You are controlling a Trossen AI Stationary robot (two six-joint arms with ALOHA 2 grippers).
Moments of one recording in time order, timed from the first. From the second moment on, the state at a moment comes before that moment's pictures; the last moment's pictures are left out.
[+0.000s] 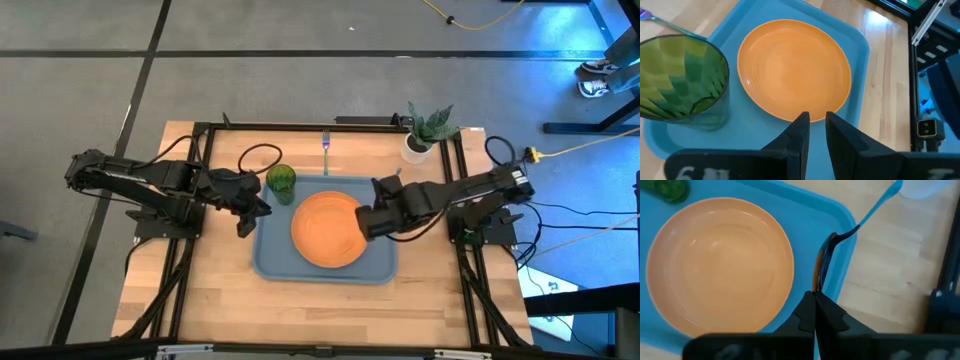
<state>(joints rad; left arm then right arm) -0.12 0.97 0.94 -0.64 -0.09 -0.52 0.30 1.70 1.70 -1.57 0.40 1.59</state>
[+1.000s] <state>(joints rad) 0.17 0.97 0.94 -0.63 0.02 0.23 0.33 1.91 1.69 -1.57 0.31 2.23</state>
